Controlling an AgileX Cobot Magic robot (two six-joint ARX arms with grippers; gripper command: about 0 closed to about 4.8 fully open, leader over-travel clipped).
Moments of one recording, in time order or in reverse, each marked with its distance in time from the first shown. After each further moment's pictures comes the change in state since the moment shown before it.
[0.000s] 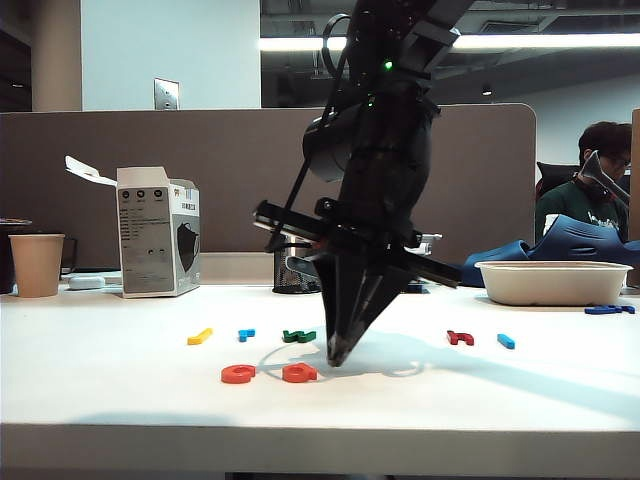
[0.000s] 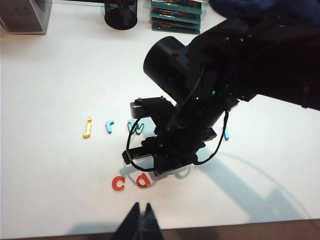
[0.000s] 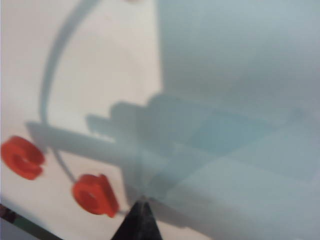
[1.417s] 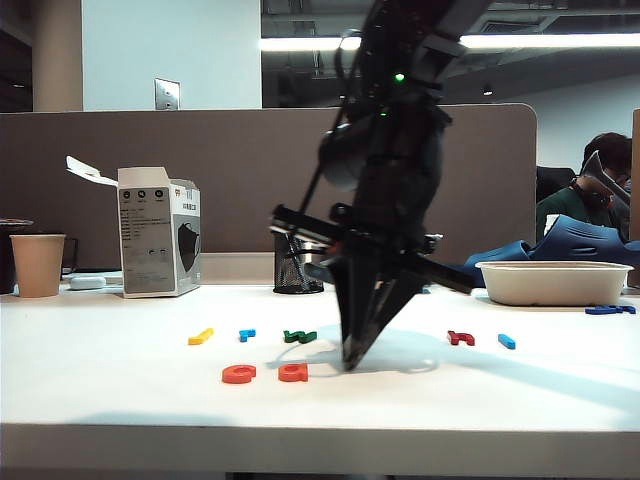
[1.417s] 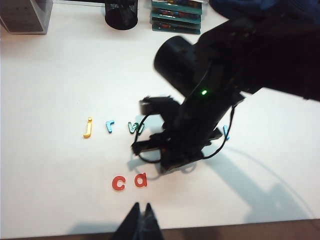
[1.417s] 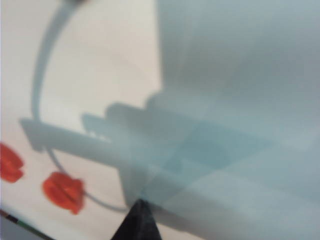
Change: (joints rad) left arm 0.000 0.000 0.000 0.000 0.000 0.000; right arm -0.048 0.018 0.003 -0.020 -0.002 -0.002
